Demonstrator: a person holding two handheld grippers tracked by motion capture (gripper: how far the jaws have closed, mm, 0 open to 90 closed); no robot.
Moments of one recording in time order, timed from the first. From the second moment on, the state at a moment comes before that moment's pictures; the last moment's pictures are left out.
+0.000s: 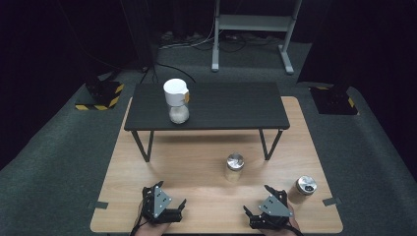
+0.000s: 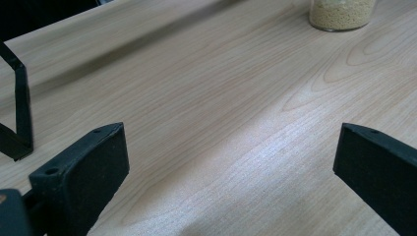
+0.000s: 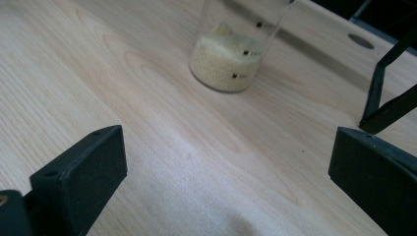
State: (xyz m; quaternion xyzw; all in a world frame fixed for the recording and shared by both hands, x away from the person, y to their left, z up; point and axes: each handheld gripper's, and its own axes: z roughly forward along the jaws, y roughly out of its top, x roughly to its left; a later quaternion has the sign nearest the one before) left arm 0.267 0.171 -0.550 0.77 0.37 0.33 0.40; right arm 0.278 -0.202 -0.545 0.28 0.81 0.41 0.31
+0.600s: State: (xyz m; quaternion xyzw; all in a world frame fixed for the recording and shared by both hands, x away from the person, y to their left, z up) left arm 0.266 0.171 -0.550 0.77 0.36 0.32 0.41; right arm 0.279 -0.194 -0.529 0.29 0.80 0.43 0.30
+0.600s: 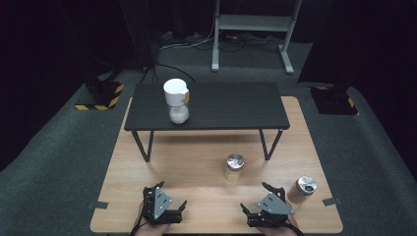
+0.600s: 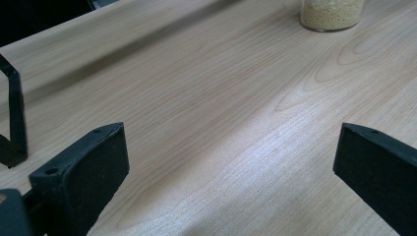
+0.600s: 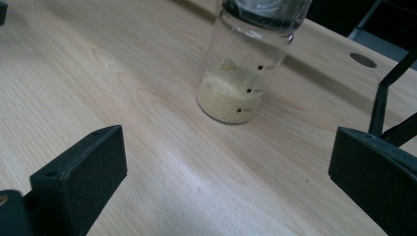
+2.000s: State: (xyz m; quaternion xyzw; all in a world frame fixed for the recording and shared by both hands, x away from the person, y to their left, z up) left arm 0.267 0.176 -0.549 0.77 0.36 0.30 0.43; right arm 0.309 -0.167 -0.497 0.33 0.77 0.46 0.30
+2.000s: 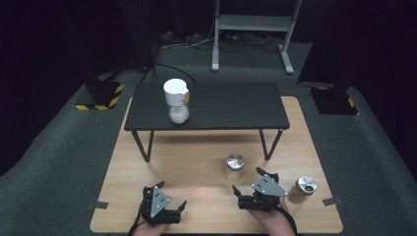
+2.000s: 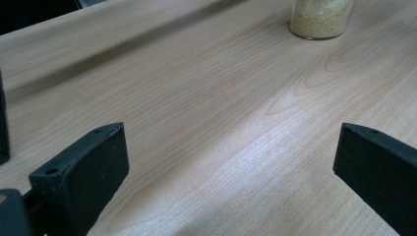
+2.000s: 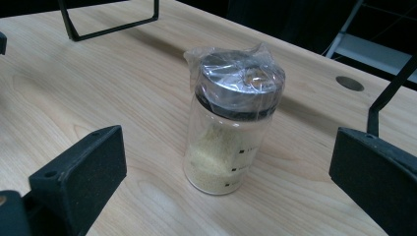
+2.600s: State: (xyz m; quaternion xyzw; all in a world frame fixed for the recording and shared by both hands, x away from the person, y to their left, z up) left arm 0.267 0.176 -0.549 0.77 0.36 0.30 0.43; right arm 0.322 -0.157 -0.497 0.33 0.76 0.47 0.31
